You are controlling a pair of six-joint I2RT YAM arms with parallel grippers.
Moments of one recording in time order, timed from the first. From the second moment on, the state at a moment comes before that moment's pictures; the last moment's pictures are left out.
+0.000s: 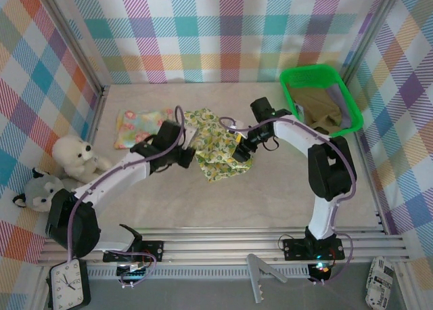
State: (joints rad) left arm -0.52 1.33 0.93 -0.50 0.03 -0.09; right arm 0.42 1.89 1.42 -0.75 -0.57 -0.75
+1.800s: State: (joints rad) left arm -0.43 1.17 1.07 -0.46 -0.08 -0.32; right arm 0.49 1.59 1.62 -0.78 -0.26 -0.63
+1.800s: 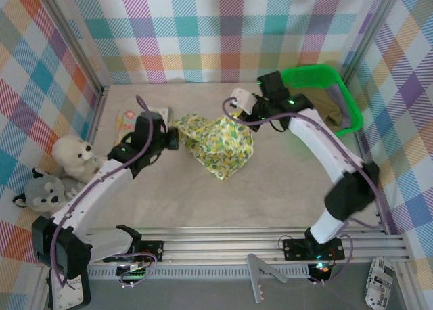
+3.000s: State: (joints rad) left arm -0.43 2.05 2.02 -0.74 0.23 -0.27; right arm 0.15 1.63 1.44 -0.53 -0.33 -0.24
